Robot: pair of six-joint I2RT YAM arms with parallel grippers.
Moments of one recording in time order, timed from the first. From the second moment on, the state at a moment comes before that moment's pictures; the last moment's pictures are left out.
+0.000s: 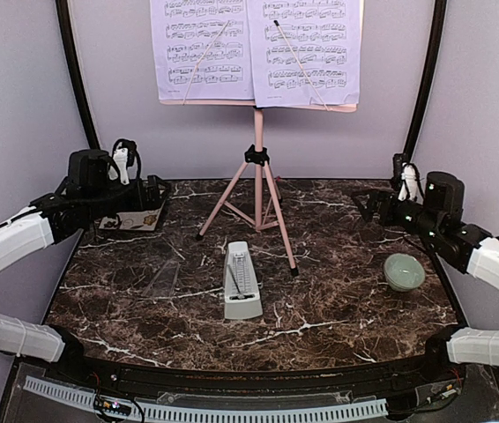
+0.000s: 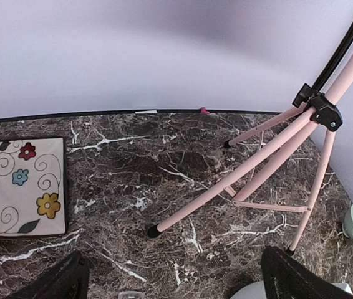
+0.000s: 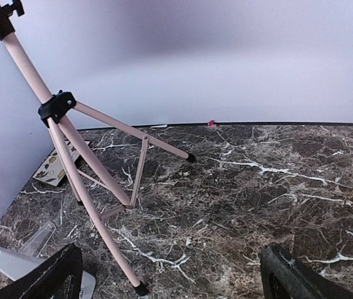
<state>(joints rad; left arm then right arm) -0.45 1.13 0.92 -0.18 -0.03 -0.32 0.41 0.94 0.69 -0.01 -0.11 0.30</state>
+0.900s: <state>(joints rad) -0.45 1.05 0.51 -0.22 -0.01 -0.57 0.08 0.70 0.23 0.13 -0.38 0.46</state>
